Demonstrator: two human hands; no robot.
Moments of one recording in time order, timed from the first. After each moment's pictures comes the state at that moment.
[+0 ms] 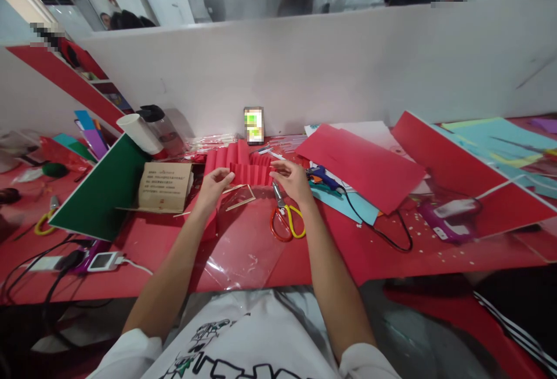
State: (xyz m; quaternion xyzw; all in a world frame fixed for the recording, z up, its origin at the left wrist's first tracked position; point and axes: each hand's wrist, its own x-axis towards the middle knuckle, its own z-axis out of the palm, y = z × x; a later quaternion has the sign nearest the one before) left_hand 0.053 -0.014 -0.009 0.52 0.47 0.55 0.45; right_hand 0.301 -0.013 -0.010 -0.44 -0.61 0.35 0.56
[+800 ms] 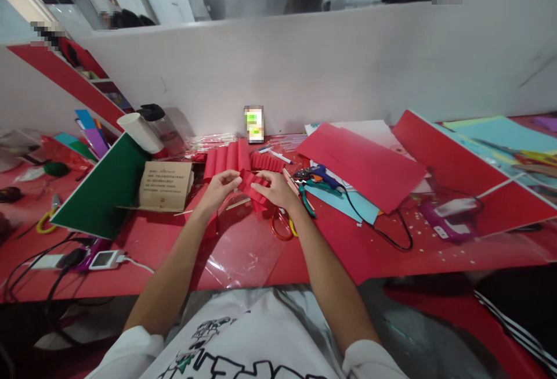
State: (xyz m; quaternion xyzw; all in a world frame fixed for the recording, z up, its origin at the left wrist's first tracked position) left_hand 0.058 -0.023 -0.006 0.57 0.41 0.48 0.53; right_hand 0.264 -0.035 -0.001 -0.40 -0.70 0.39 0.45
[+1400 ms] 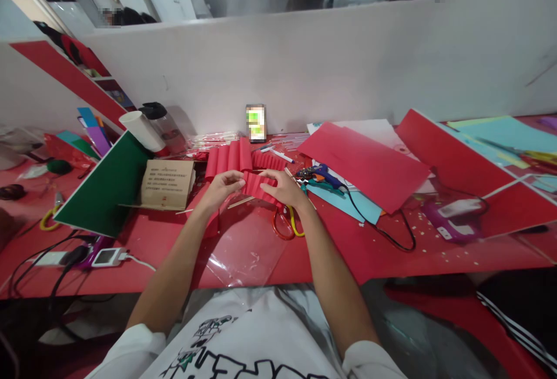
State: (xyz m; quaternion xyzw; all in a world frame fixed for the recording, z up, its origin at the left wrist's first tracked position) left_hand 0.058 -0.023 -0.005 0.59 0.41 0.45 0.53; right_hand 0.281 -0.034 0.003 -0.41 -0.74 0.35 0.41
